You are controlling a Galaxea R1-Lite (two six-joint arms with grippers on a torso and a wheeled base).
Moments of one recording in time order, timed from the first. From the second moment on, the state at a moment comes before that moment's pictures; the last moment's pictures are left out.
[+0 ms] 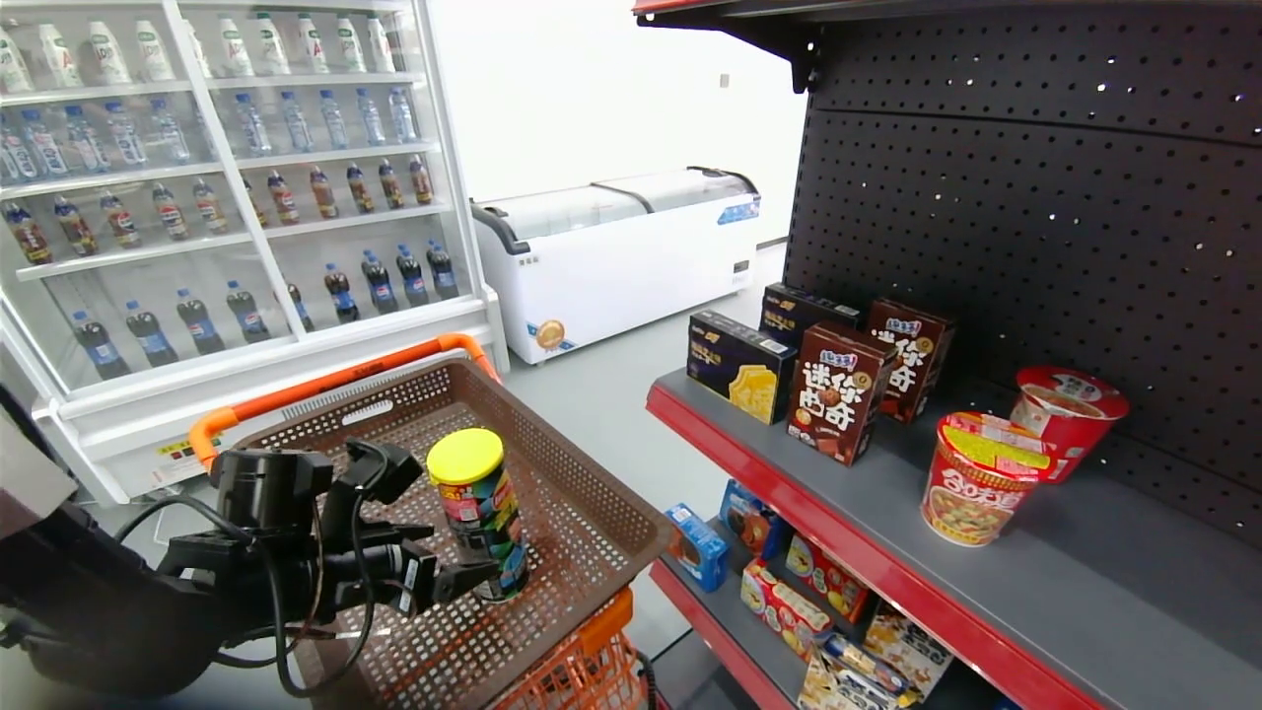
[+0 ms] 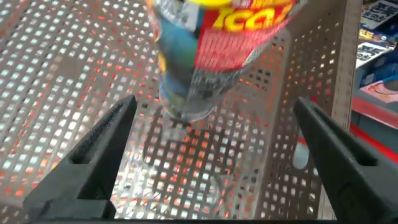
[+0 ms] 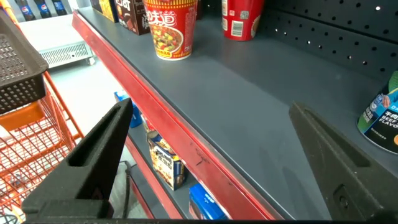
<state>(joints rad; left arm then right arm) -0.07 1.95 -0.49 -0.78 -0.42 0.15 0.00 0.00 0.00 0.00 -0.01 -0.01</state>
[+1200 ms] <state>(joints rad) -0.08 1.80 -0.52 -0.81 -0.32 0.17 0.00 0.00 0.00 0.00 -0.01 -0.01</state>
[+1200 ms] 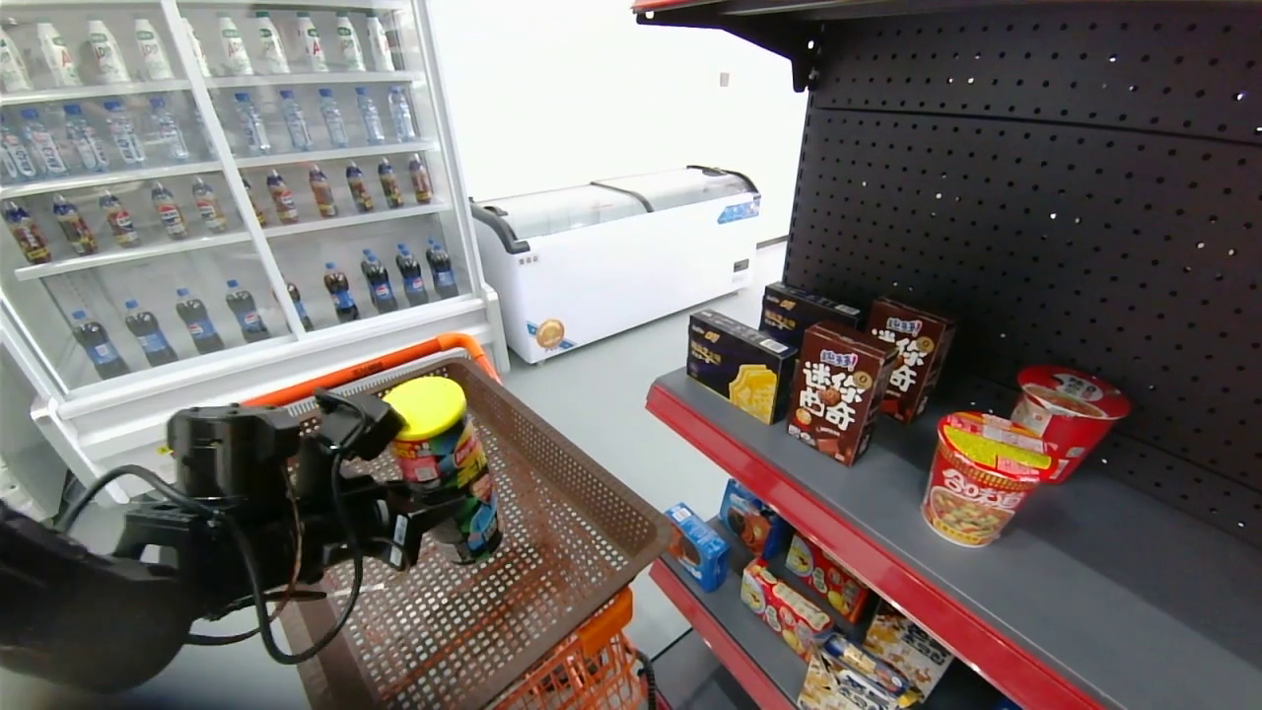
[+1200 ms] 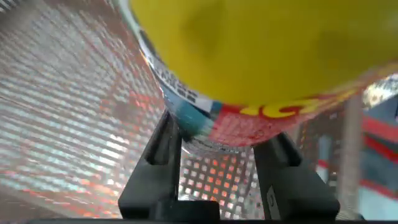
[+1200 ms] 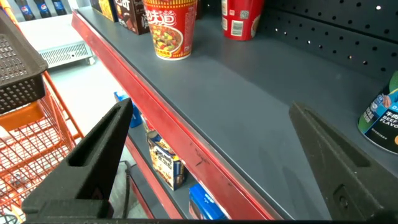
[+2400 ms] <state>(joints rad) -0.08 0.46 -0.16 -0.30 -0.07 0.02 0.00 0.00 0.00 0.00 0.00 -0.01</state>
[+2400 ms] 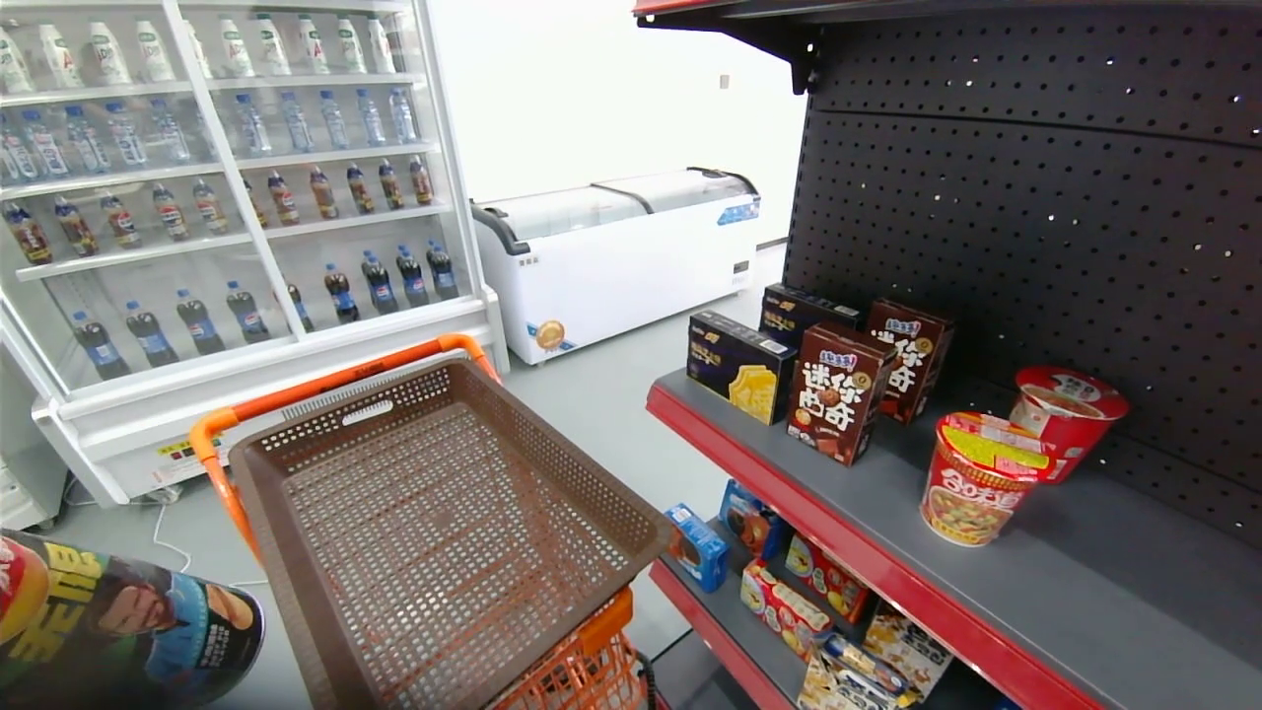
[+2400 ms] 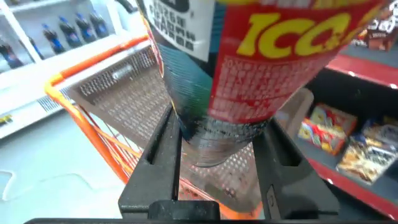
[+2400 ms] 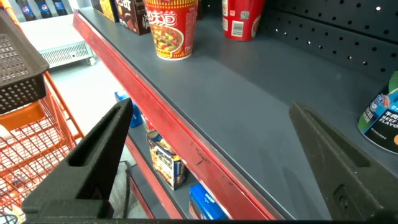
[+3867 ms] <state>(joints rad) -0.08 0.27 -0.16 -0.16 -0.06 -0.01 0.00 0.00 0.00 0.00 0.00 -0.01</state>
